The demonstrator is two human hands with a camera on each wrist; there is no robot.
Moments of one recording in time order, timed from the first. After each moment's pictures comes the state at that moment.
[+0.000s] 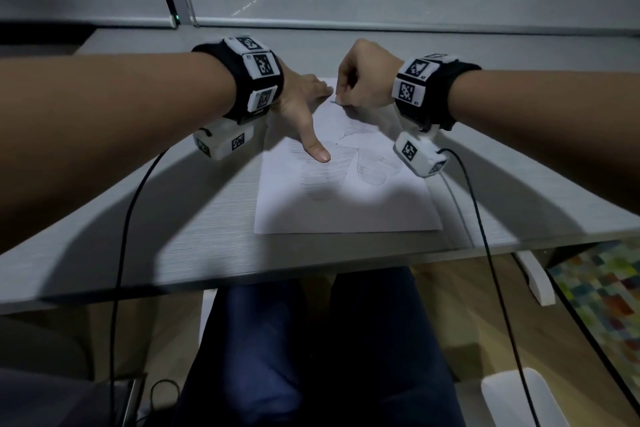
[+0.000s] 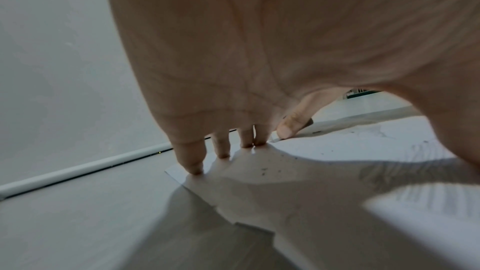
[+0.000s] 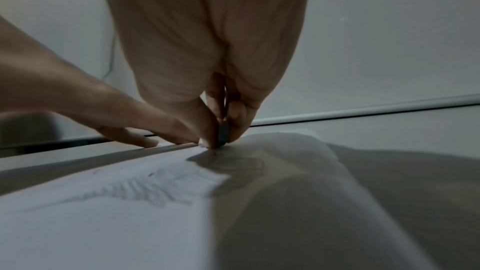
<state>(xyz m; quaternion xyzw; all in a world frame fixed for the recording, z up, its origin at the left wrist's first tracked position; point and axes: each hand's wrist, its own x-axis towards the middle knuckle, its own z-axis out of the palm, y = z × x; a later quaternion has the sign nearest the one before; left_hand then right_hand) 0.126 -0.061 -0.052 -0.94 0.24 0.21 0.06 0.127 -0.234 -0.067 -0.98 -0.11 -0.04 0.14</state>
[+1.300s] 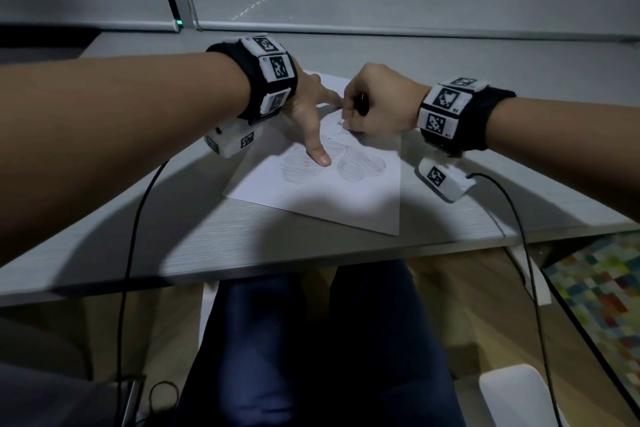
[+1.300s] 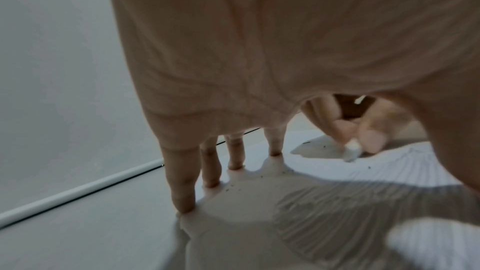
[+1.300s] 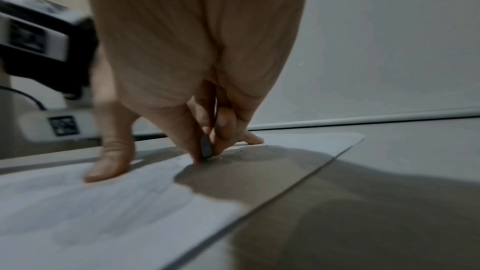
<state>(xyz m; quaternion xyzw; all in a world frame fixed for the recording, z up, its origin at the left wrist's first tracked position) 0.109 -0.072 -0.043 -0.94 0.25 0.21 0.12 0.074 -0.240 -0.068 -0.98 -0.17 -0.02 0.13</state>
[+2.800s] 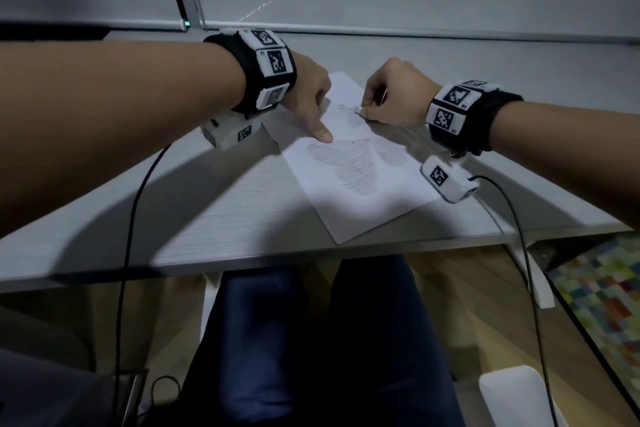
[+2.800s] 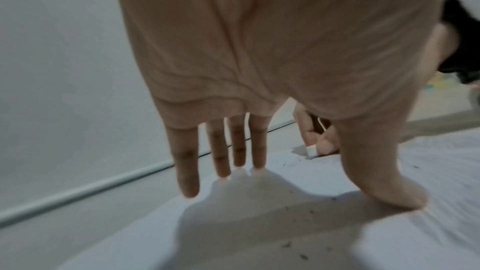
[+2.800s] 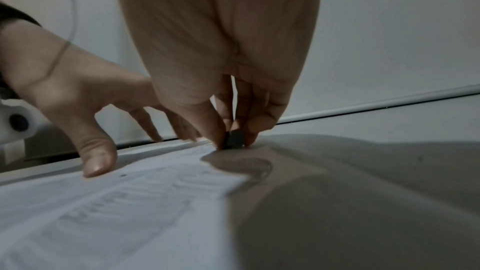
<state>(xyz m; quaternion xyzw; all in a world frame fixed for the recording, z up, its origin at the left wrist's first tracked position) 0.106 -0.064 -0.033 -0.95 0.27 0.14 0.09 0.083 -0.261 -0.074 -0.98 -0.09 -0.07 0.14</state>
